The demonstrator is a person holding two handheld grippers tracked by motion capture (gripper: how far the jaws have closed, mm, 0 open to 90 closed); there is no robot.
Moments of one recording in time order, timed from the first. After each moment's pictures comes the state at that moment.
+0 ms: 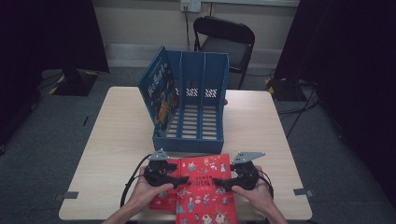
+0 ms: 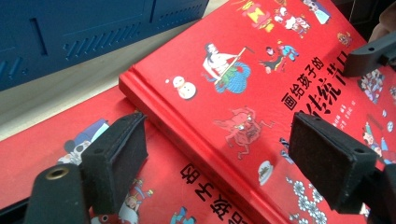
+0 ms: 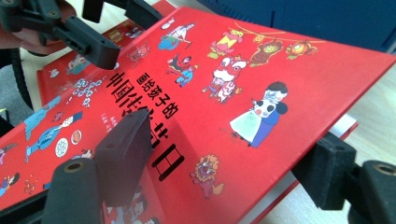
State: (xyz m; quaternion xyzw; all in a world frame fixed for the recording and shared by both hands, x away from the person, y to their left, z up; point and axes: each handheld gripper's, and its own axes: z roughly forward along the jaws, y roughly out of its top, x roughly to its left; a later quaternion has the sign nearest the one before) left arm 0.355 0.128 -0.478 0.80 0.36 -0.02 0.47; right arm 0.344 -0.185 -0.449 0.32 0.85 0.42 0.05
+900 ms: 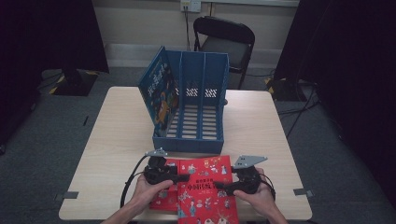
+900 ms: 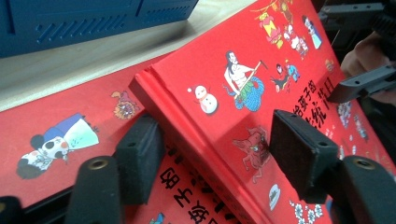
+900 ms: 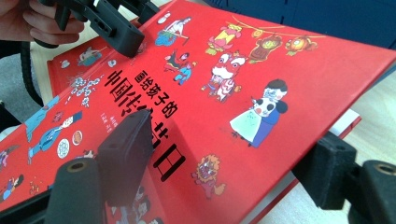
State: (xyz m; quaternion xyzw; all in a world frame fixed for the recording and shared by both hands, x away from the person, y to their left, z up) left arm 0.362 0.132 -0.481 0.77 0.39 -0.09 0.49; right arm 0.333 -0.188 -0.446 0.30 0.85 0.43 0.06
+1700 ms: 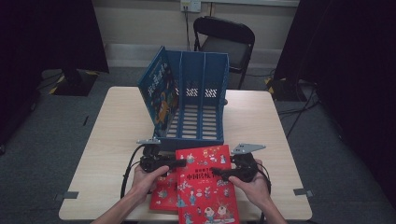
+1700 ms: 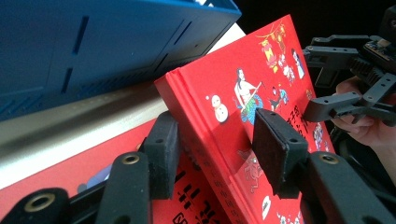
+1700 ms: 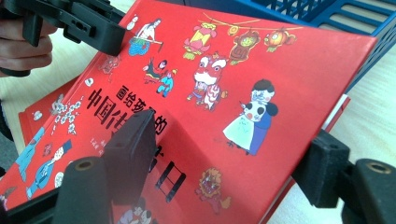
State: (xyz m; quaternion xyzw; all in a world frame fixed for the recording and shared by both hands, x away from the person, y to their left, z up) left arm 0.384 0.147 -0.460 0.73 0.42 -0.10 0.54; right arm 0.356 -0.177 -0.426 0.36 0.83 0.43 0.08
